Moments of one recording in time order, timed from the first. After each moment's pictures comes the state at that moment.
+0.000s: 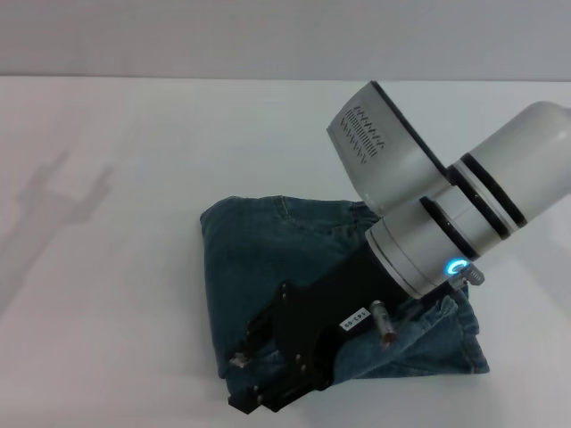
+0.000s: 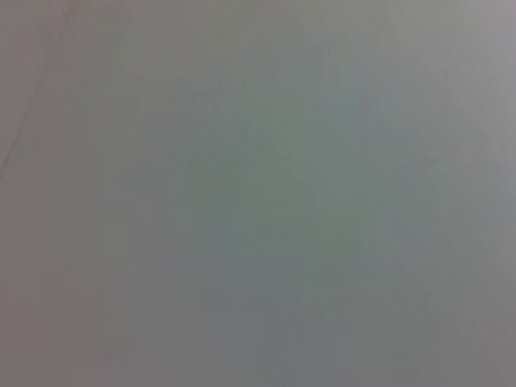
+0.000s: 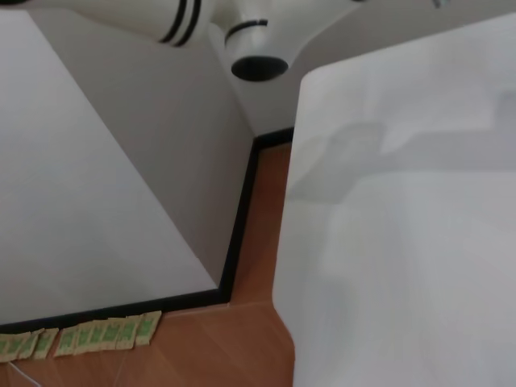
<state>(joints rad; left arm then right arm) -0.25 -2.06 0.78 0.47 0.89 1.55 -0.92 0.78 2.08 -1.62 -0.89 -1.79 -1.54 1.90</state>
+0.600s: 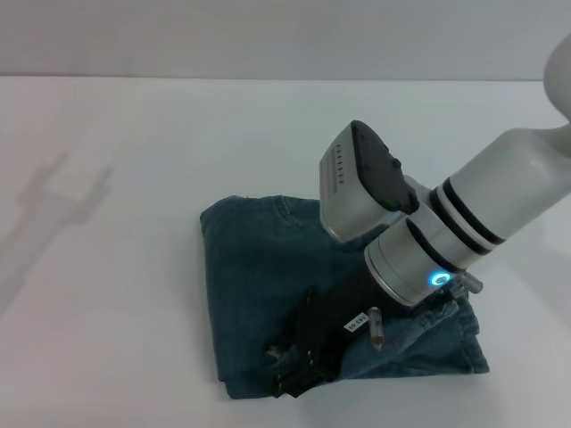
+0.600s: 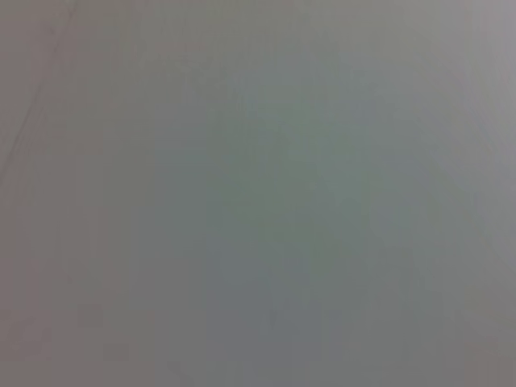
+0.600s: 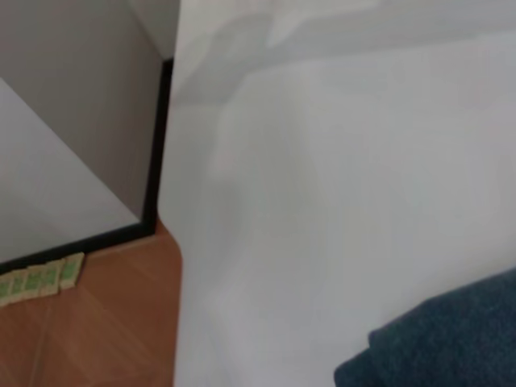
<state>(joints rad) -0.25 -2.06 0.78 0.46 0.89 1.55 -0.92 0.82 2.08 -1.71 -0.78 -1.91 -1.36 1.98</state>
